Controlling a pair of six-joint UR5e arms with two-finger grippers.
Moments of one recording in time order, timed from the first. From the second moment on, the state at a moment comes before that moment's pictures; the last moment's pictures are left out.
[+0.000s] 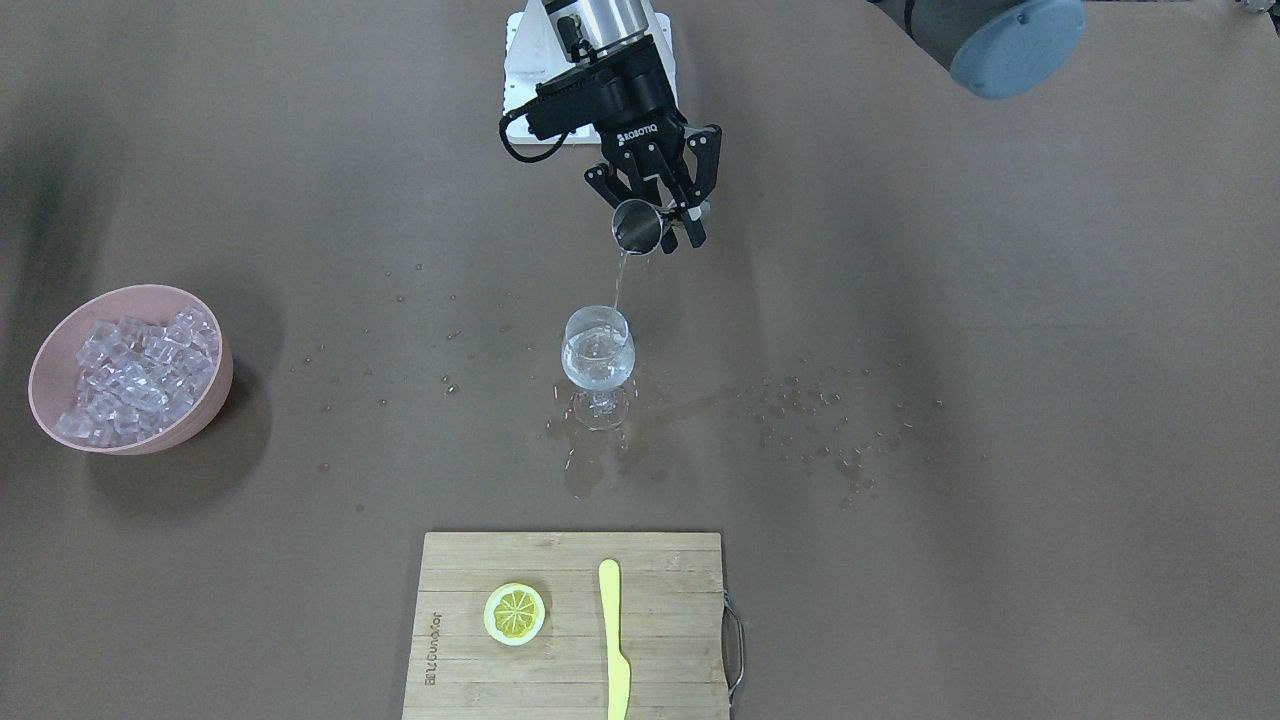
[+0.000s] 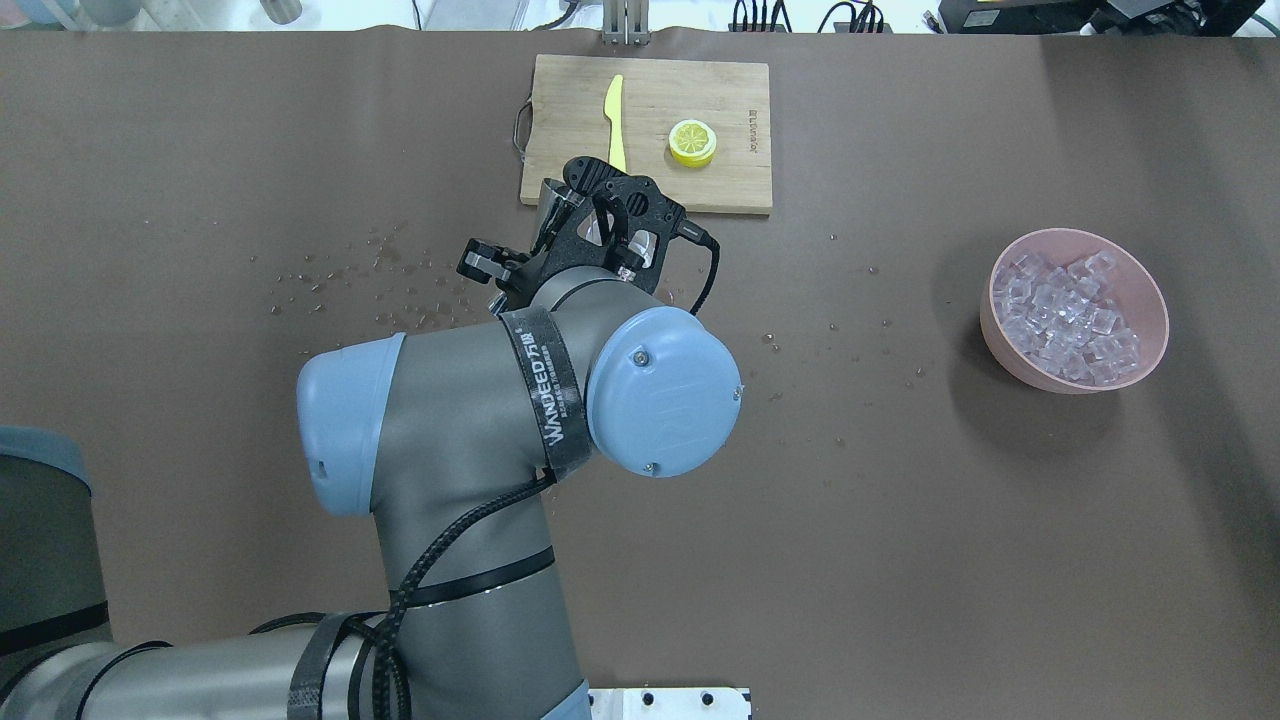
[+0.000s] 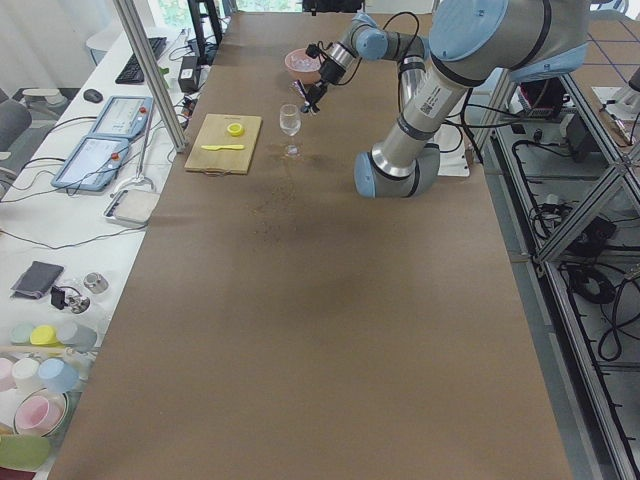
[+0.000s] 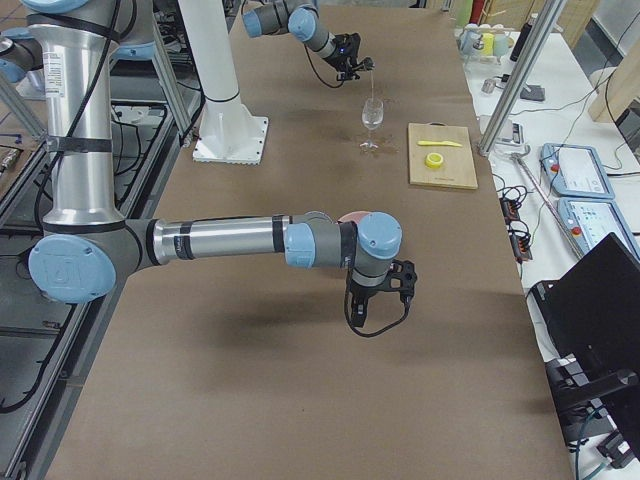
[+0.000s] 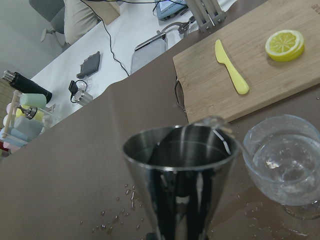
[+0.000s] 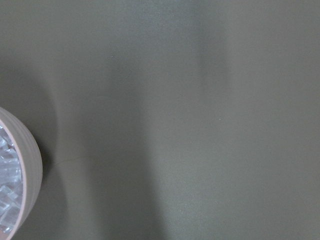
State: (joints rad) left arm -0.36 -2.54 -1.85 -0.83 -1.08 -0.97; right arm 1.49 -1.59 1.69 -1.64 2.39 0.15
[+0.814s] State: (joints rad) left arm -0.36 -2.63 -1.74 -0.71 -1.07 -0.97; right arm 1.49 -1.60 1.68 -1.64 2.39 0.15
